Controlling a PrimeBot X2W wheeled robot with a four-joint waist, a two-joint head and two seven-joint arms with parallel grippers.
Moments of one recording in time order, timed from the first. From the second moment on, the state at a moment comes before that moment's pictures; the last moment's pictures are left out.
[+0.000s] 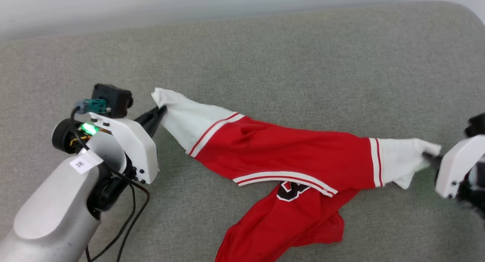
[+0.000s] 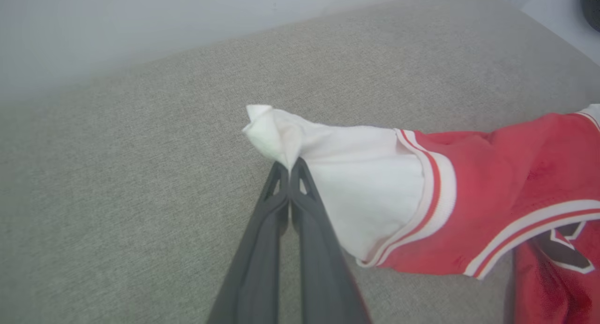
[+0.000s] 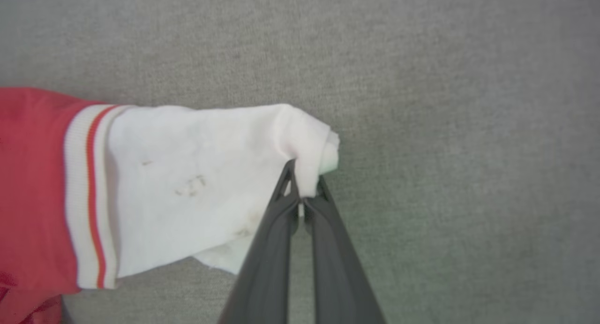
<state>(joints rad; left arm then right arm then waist) -0.58 0.57 -0.58 0.18 -0.75 0.01 0.26 -0.41 -0.40 0.05 0.48 0.55 0.13 0.57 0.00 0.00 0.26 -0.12</state>
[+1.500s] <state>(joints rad) -1.54 0.51 -0.40 0.81 -0.60 0.01 -0.18 -1.43 -0.31 -0.01 0.60 0.19 0.13 0.20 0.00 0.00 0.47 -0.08</state>
